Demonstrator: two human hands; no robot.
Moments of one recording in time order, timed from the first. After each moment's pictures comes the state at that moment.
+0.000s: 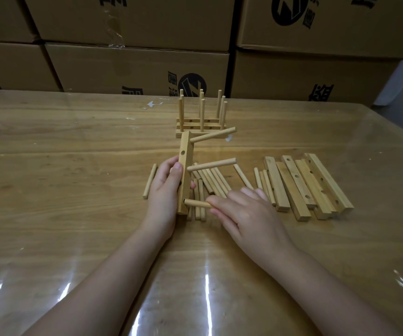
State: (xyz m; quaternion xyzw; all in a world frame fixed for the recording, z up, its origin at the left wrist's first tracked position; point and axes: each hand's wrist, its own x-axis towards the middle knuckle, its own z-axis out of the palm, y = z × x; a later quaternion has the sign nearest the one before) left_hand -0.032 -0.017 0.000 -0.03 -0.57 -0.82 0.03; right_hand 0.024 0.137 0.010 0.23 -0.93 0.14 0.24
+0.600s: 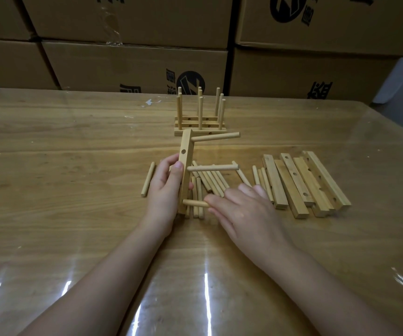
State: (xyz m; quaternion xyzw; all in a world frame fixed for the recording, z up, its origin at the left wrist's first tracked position) left_hand -0.034 -0.015 -0.004 -0.05 -0.62 -0.78 0.08; right_hand 0.029 0.134 0.014 0.22 -0.94 0.09 0.24
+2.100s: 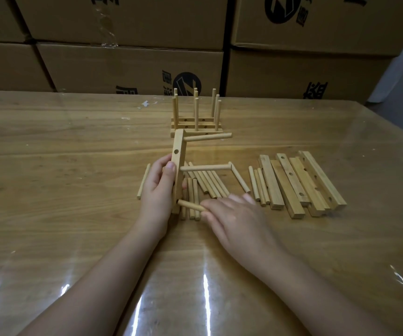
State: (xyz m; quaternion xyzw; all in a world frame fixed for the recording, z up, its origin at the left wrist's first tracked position) left_hand -0.037 -0.019 -0.010 -0.04 -0.61 -0.78 0.10; right_hand 0.029 0.128 0.010 0.21 -0.96 0.15 0.14
